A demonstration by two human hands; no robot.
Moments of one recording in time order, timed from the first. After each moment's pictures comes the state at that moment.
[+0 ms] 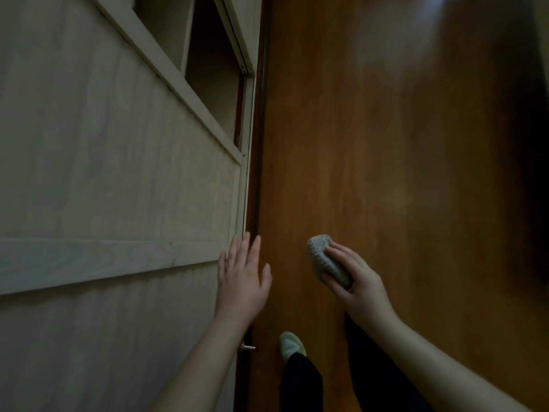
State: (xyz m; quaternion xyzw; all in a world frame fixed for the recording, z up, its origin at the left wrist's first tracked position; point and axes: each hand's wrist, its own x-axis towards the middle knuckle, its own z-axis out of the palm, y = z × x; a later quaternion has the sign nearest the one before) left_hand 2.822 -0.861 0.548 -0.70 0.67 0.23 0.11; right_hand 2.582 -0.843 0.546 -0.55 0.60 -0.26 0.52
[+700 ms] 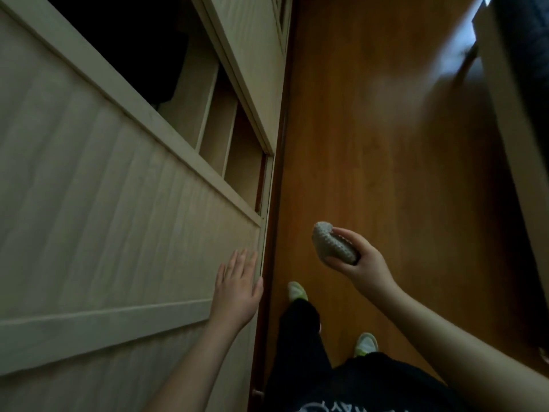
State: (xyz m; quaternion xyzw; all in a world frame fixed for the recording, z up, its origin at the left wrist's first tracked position) left_hand 2.812 -0.967 0.729 -0.70 0.68 0.18 0.10; right_hand 2.525 -1.007 0.715 -0.50 0.56 -0.34 0.57
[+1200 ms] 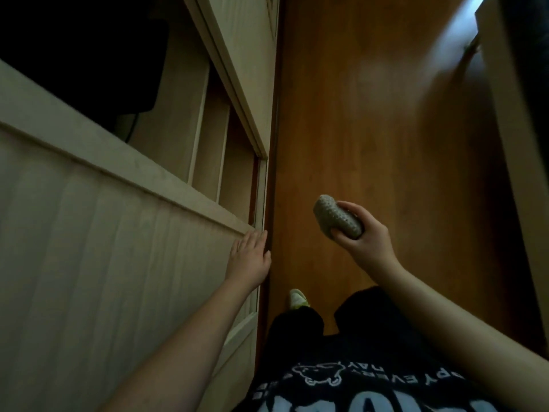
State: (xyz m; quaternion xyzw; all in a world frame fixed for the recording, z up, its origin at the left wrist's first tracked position) left_hand 2.851 -1.169 0.663 -0.65 0.70 0.25 0.14; right_hand 2.575 -1.176 0.707 -0.52 0.61 -0.36 0.48
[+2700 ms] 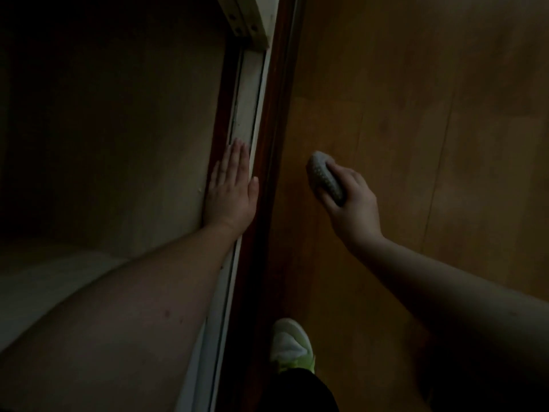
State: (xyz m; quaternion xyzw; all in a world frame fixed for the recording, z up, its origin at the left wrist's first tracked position) left_hand 2.941 -1.453 0.022 -0.70 0.69 0.17 0.08; right_hand 2.701 -1.450 0.023 -0.54 0.65 -0.23 0.50
